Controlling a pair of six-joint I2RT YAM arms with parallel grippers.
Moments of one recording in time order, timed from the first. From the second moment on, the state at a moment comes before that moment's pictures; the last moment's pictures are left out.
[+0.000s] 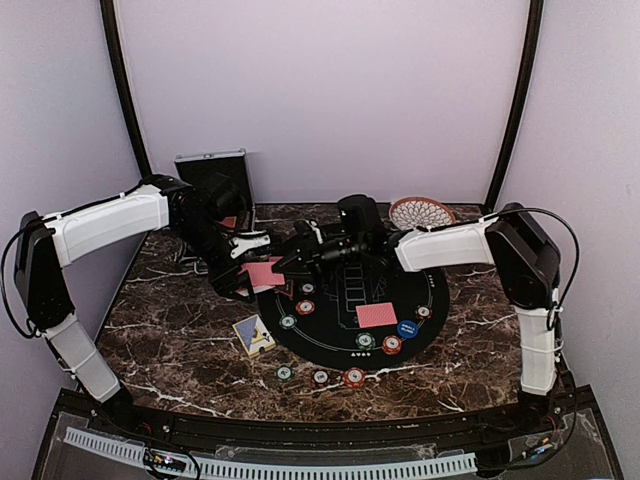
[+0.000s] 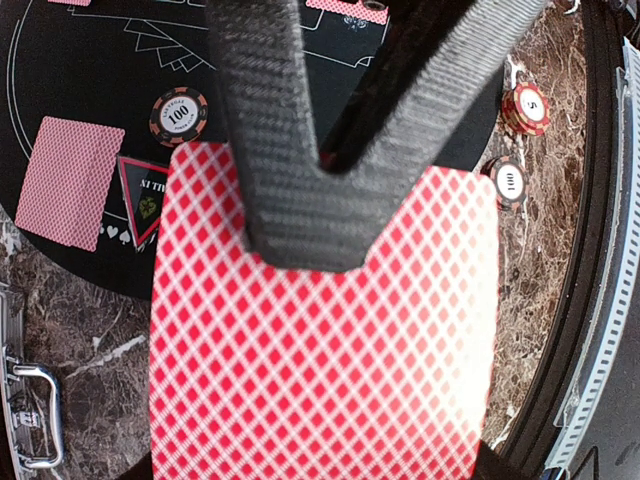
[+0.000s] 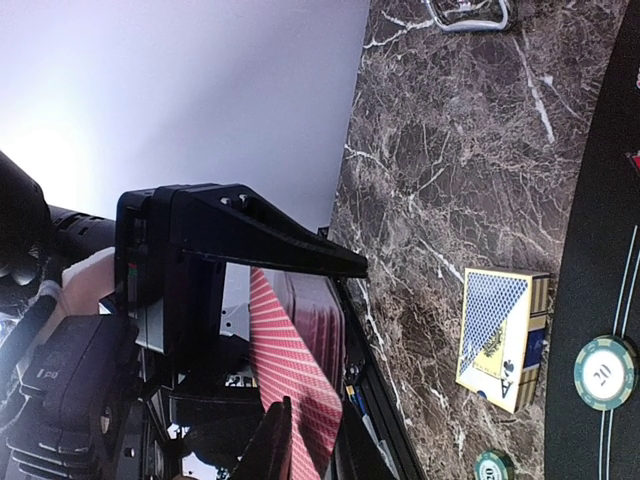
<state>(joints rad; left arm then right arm) -0.58 1.65 1.42 -1.06 0.34 0.59 0.82 2.08 1.43 0.30 -0.87 1.16</state>
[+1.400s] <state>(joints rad) -0.58 1.65 1.42 -1.06 0.34 0.59 0.80 2.03 1.33 0.51 -0.92 1.34</state>
